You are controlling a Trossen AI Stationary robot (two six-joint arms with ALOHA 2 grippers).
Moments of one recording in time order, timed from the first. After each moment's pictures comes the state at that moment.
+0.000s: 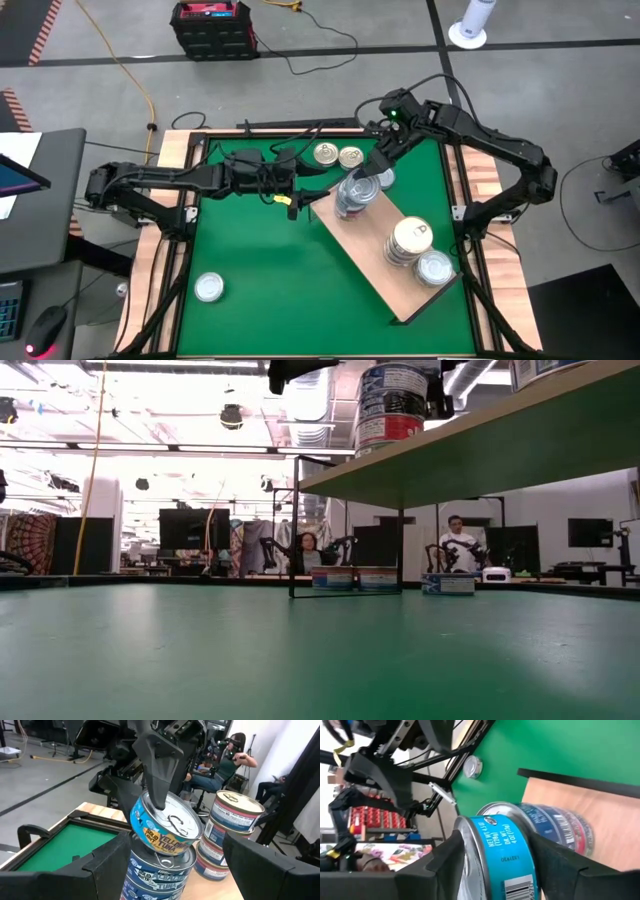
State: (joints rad) left arm 0.08 1.33 1.10 0.23 0.00 -0.21; right arm -0.44 1.43 1.52 -0.86 -0.71 0.57
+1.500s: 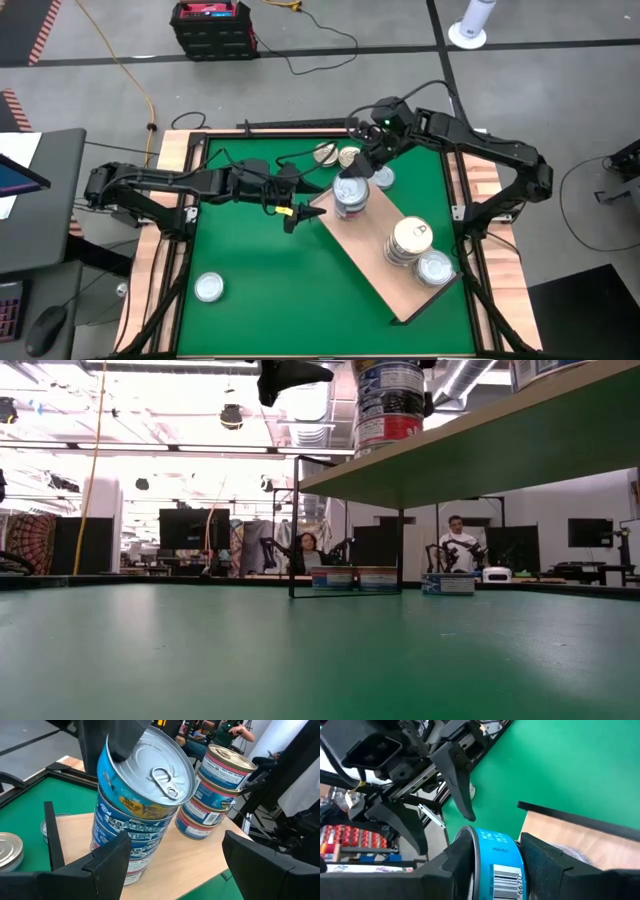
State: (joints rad) left arm 0.02 1.33 1.10 0.05 0.02 -0.31; right arm -0.34 1.46 1.52 -0.72 -0.50 0.61
